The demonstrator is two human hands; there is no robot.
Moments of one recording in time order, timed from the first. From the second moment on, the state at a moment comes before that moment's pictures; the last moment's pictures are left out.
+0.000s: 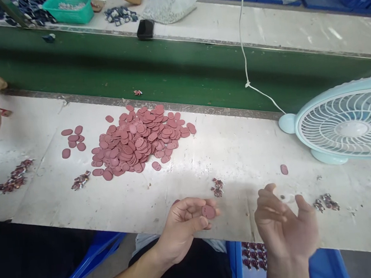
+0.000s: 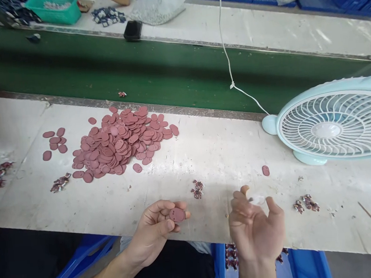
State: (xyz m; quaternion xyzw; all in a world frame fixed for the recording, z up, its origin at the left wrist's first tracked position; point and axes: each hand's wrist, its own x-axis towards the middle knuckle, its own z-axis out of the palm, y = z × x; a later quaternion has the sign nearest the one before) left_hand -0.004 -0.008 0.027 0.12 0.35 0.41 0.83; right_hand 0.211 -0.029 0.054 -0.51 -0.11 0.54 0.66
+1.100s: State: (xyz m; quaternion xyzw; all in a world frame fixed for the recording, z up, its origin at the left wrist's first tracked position) left_hand -0.079 0.018 0.021 0.02 0.37 0.52 0.77; right_hand 0.009 0.346 0.044 -0.63 -0.68 0.25 0.29
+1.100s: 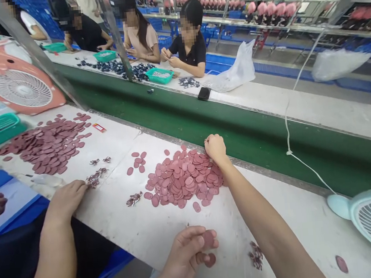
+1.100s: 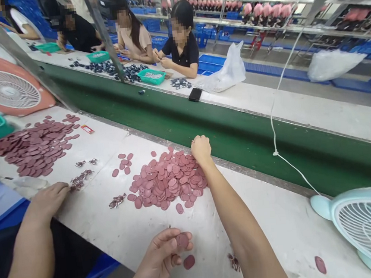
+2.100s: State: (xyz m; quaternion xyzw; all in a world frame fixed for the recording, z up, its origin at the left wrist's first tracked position) left_hand -0.022 -0.002 0.010 0.21 0.39 0.38 0.81; right_hand 0.148 -0.025 0.055 -0.57 -0.35 0.61 0.42
